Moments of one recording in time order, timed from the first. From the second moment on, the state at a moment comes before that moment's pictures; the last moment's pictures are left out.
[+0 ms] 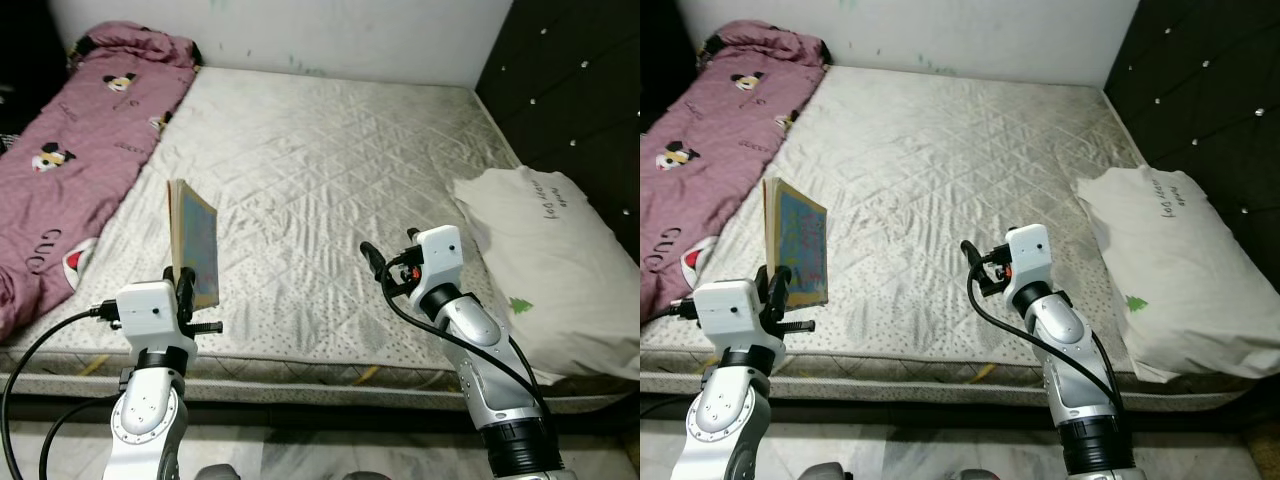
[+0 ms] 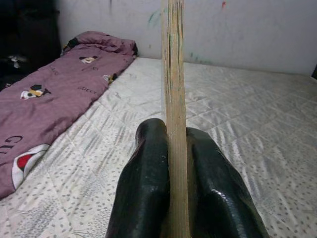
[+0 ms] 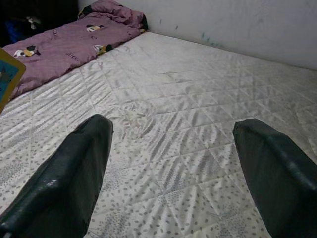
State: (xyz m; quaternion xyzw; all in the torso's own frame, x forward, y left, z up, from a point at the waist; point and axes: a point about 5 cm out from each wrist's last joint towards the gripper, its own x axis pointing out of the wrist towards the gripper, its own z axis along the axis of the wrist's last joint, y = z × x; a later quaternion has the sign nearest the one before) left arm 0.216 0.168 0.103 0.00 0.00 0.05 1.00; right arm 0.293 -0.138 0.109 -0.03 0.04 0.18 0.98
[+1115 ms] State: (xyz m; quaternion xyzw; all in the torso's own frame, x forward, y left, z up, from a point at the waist) left arm 0.220 0.154 0.102 -0.02 0.00 0.02 1.00; right arm 0.294 -0.149 0.102 -0.04 0.06 0.17 0.98
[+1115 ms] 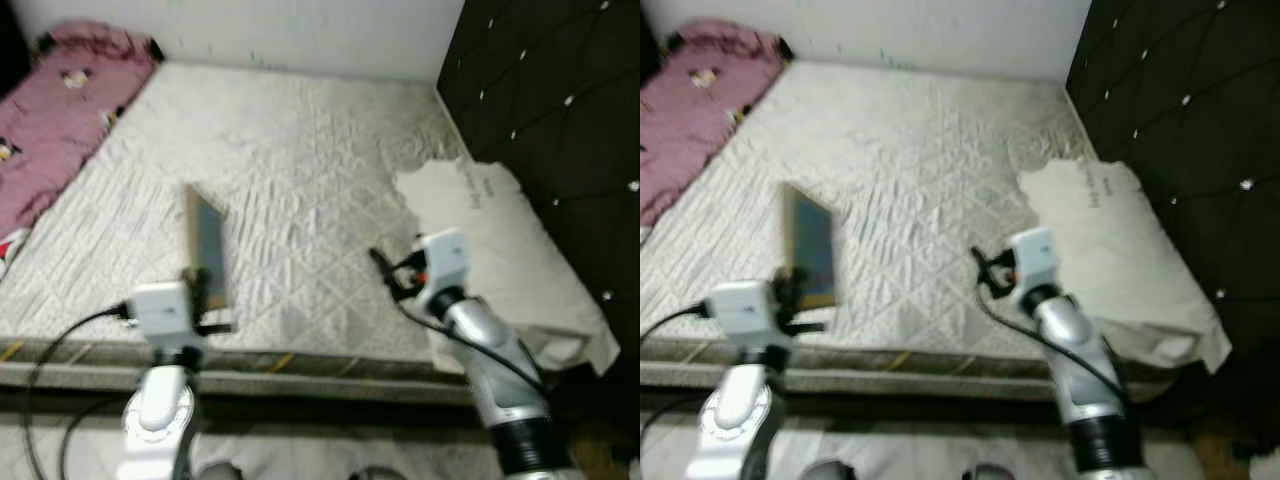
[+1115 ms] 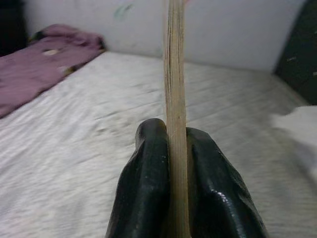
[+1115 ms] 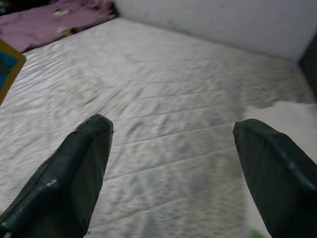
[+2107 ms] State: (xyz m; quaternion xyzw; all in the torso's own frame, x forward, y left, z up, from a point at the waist) left arm 0.219 0.158 0.104 -0.03 -0.01 0.02 1.00; right arm 0.295 -0.147 0.101 -0.03 0.06 0.17 0.98
